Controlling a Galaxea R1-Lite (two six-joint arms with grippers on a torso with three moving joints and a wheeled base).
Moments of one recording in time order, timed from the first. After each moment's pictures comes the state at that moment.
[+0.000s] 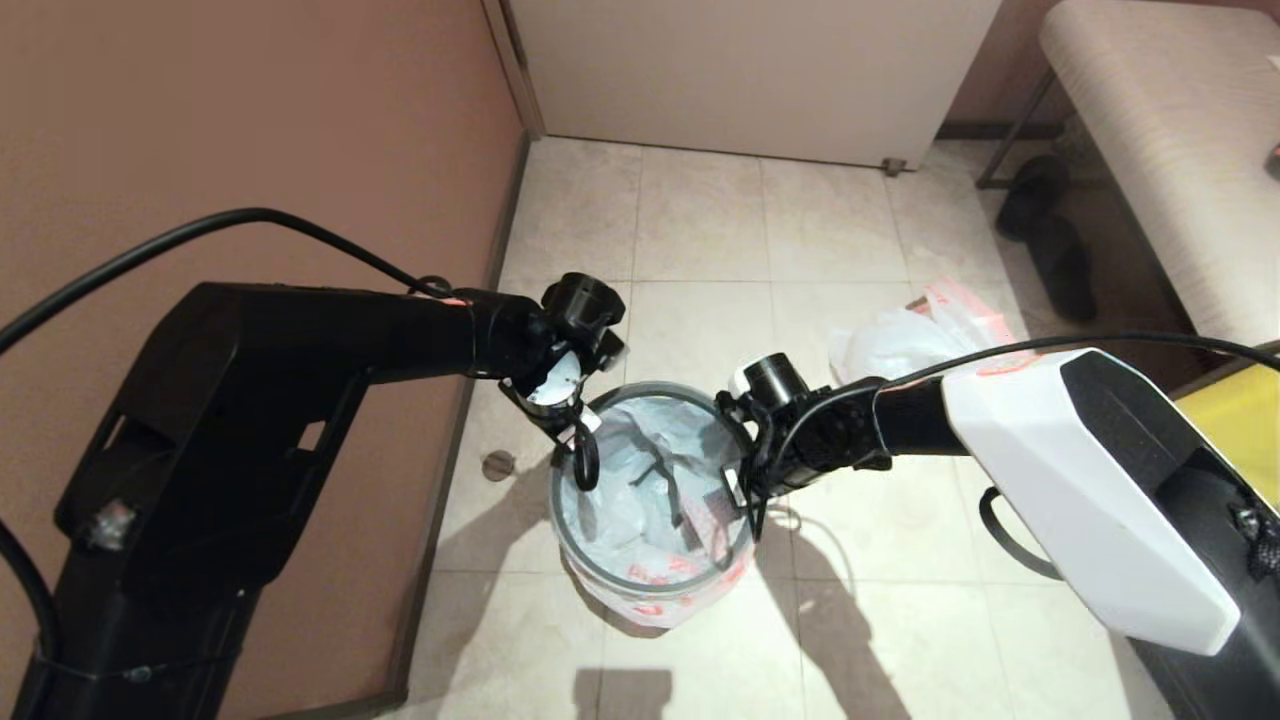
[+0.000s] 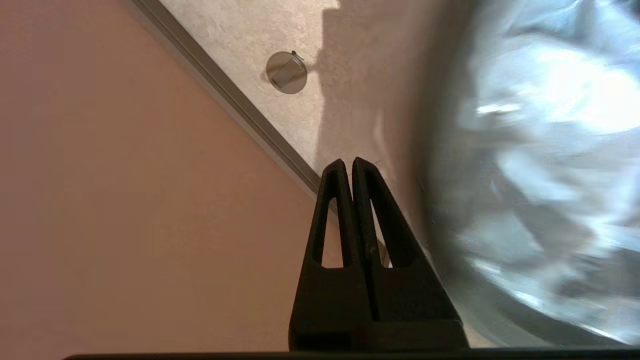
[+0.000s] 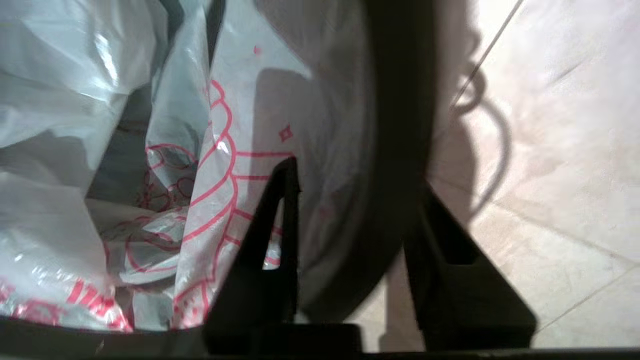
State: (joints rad) left arm -0.46 2.31 -1.96 0.57 0.53 0.41; right arm 0.55 2.46 -1.94 0.34 -0.11 0.11
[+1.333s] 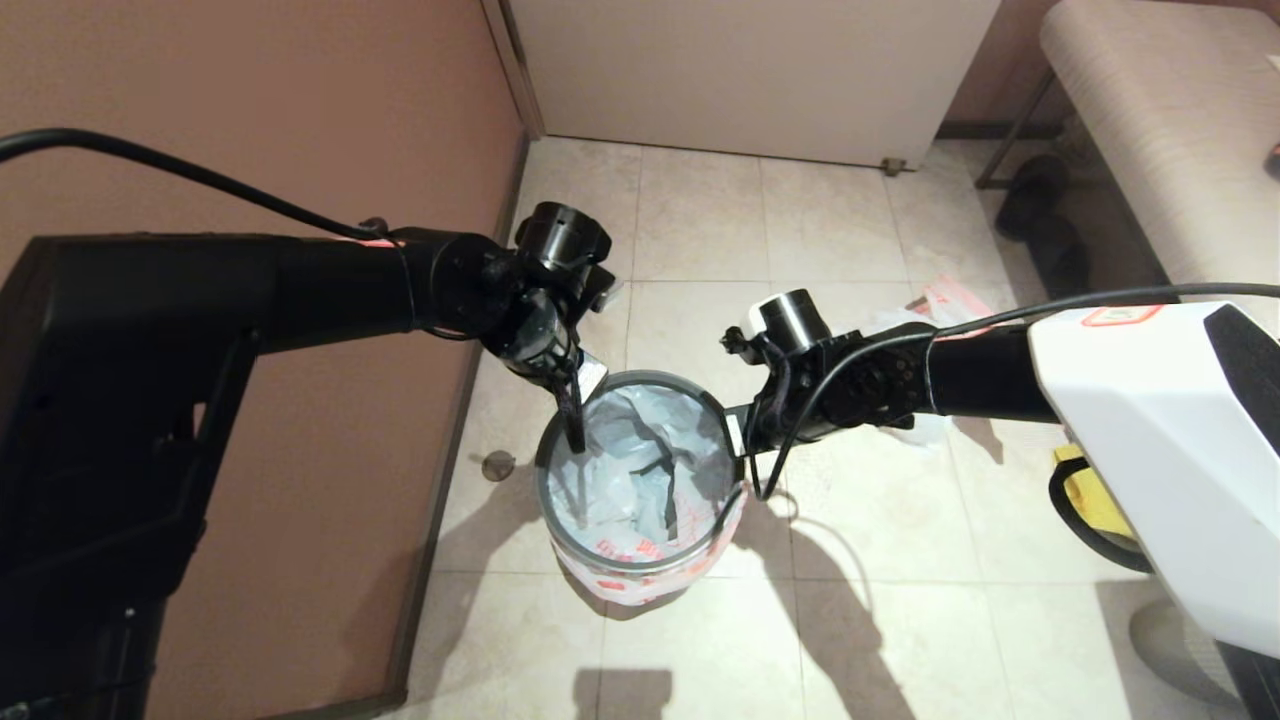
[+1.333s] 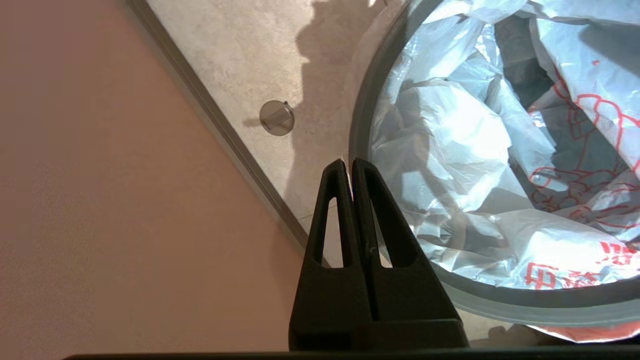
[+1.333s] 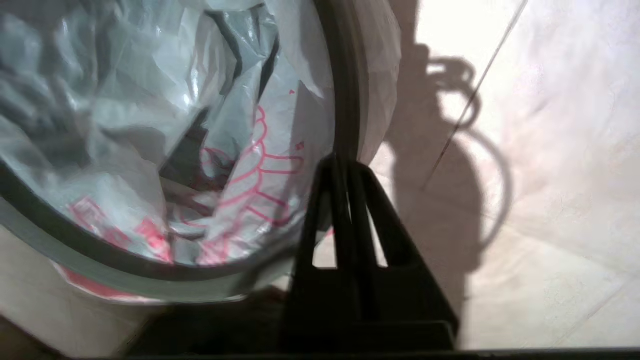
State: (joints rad) left arm -0.49 2.17 -1.95 0.56 0.46 0.30; right arm 0.56 2.33 -1.94 0.35 -0.11 0.18
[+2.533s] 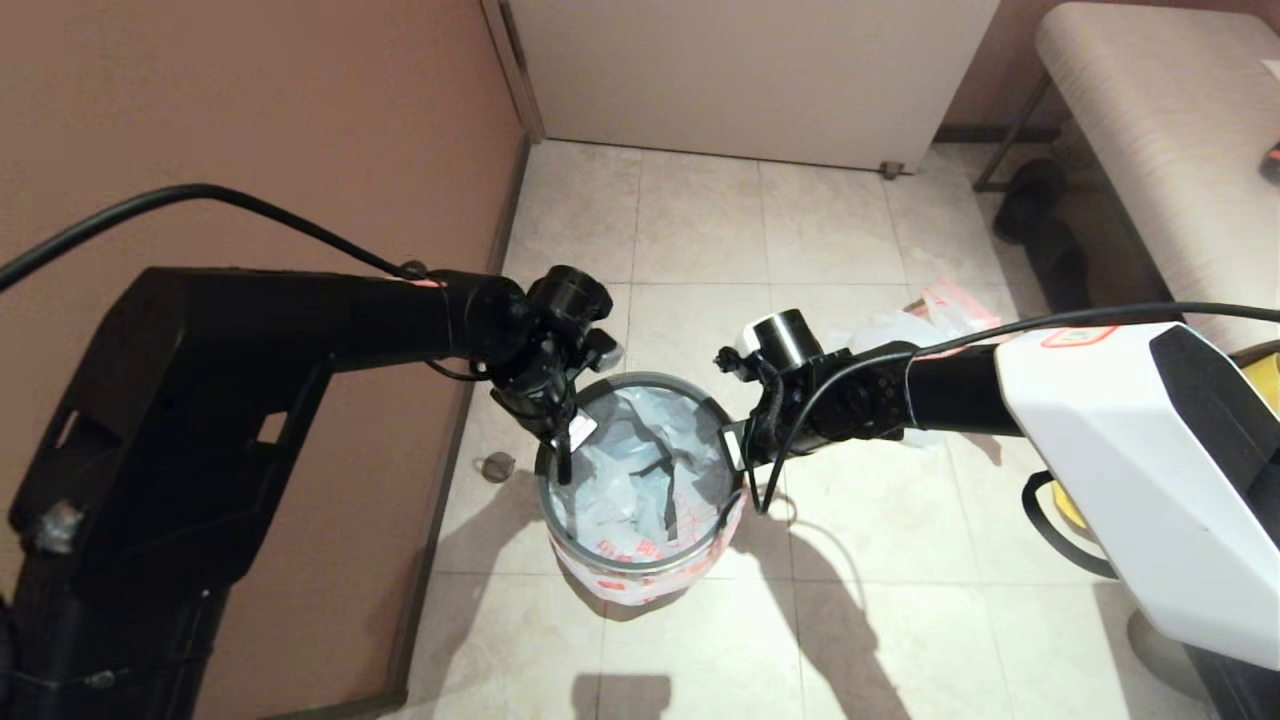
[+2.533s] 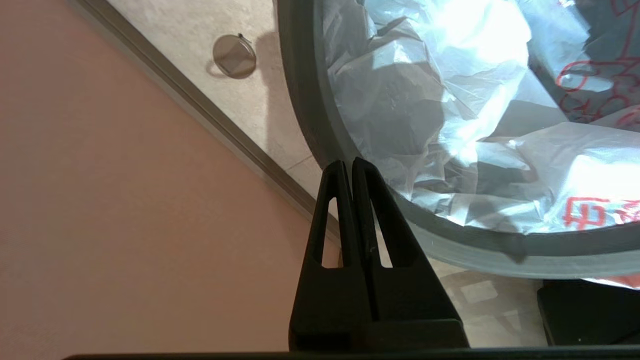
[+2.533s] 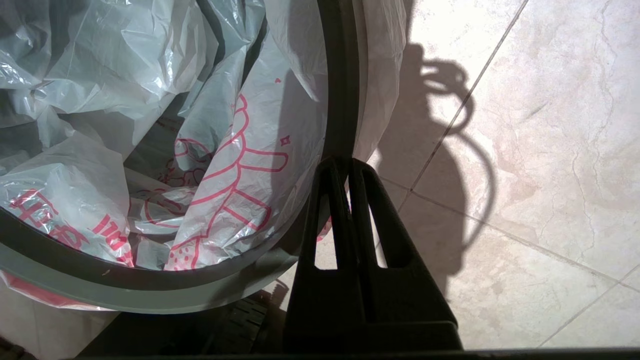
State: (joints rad) left arm -0.45 2.27 -1.95 0.68 0.40 0.37; right arm 0.55 2.42 -1.94 0.34 -0.11 0.11
